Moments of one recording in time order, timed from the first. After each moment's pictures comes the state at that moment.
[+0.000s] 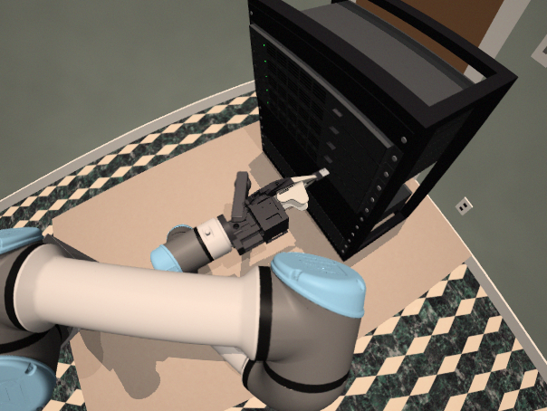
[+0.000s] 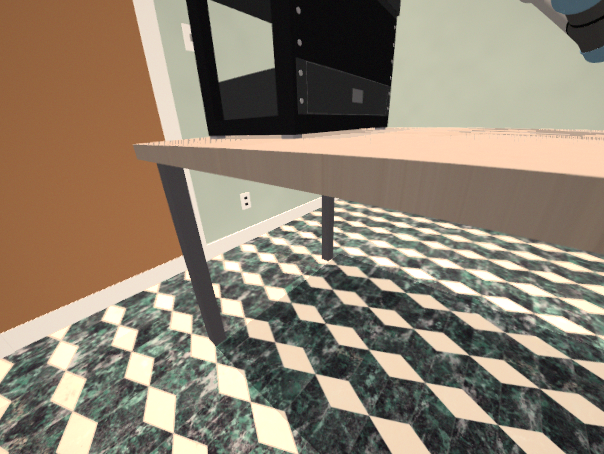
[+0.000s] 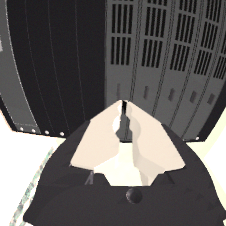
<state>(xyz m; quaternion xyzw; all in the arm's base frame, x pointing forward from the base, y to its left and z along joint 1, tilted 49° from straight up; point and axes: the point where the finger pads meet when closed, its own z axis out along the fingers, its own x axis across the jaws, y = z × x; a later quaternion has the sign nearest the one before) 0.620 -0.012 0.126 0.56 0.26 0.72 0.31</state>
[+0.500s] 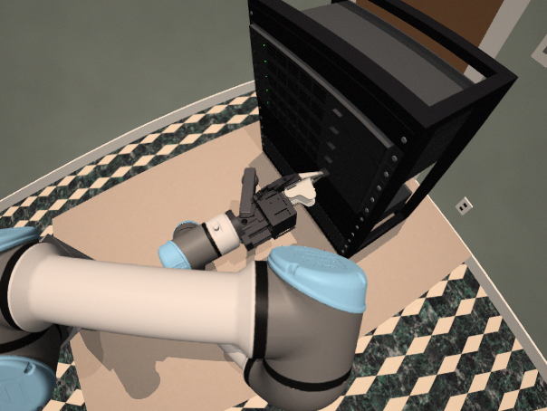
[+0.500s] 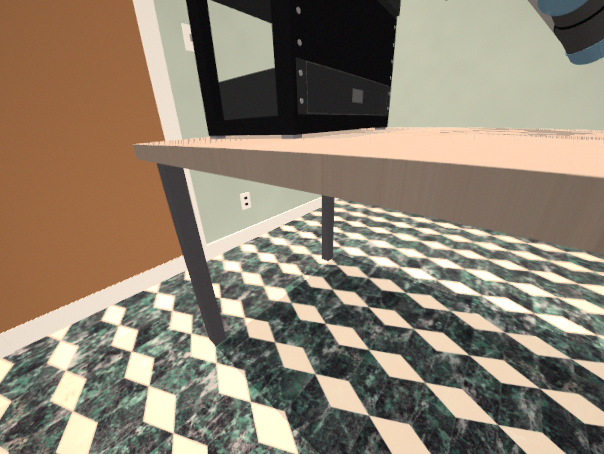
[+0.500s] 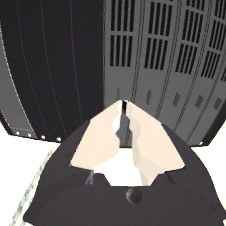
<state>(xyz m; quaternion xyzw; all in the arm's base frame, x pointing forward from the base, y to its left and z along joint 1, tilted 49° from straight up) 0.637 -0.011 0.131 0.56 0.26 0.72 0.31</state>
